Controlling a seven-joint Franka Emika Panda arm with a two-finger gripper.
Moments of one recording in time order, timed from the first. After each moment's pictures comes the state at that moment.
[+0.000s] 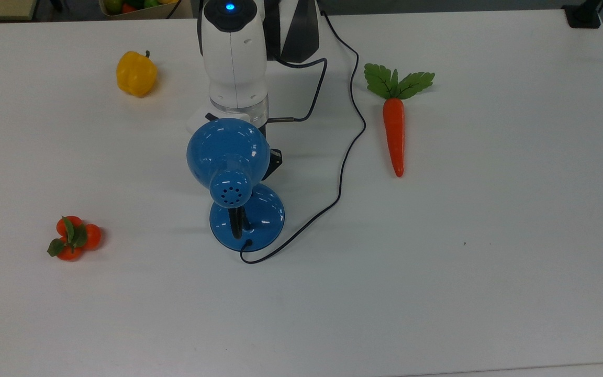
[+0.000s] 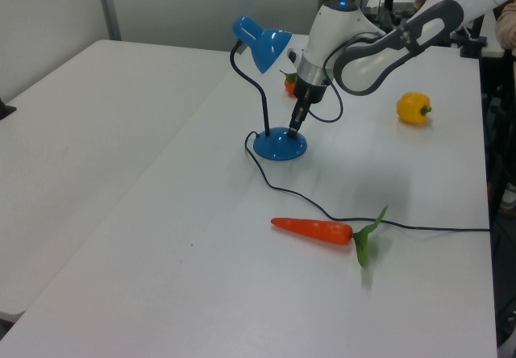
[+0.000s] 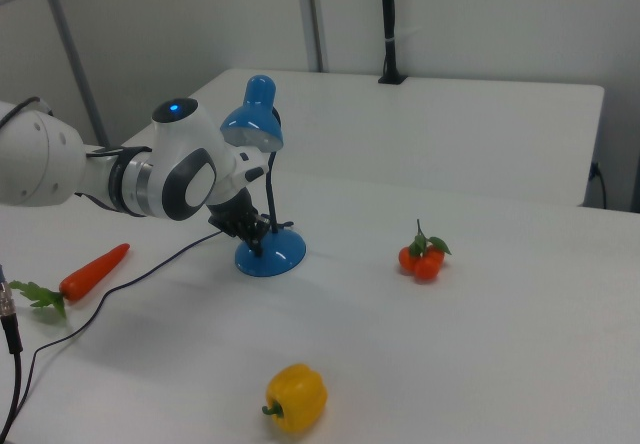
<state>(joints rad) 0.03 0.42 0.05 -1.83 -0.06 2.57 -0.05</state>
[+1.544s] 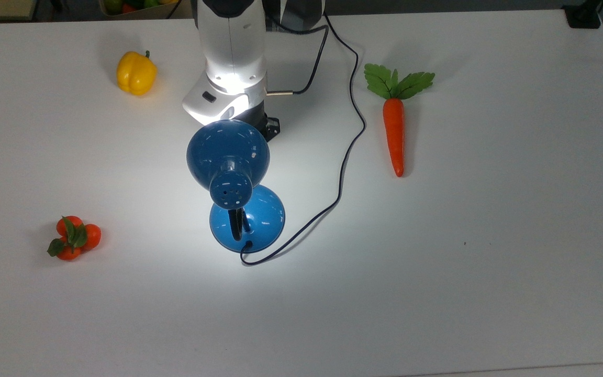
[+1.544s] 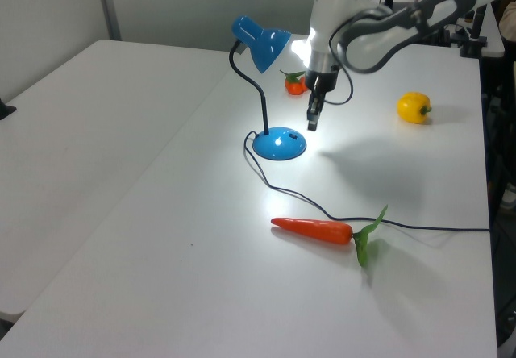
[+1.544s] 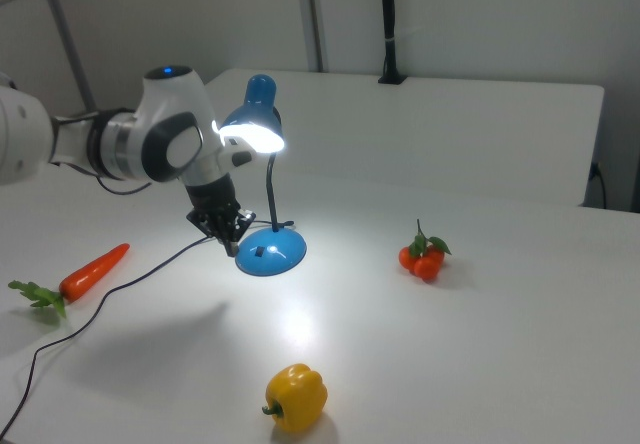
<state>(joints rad) 0.03 0.31 0.05 -1.81 -0.07 2.22 -0.05</state>
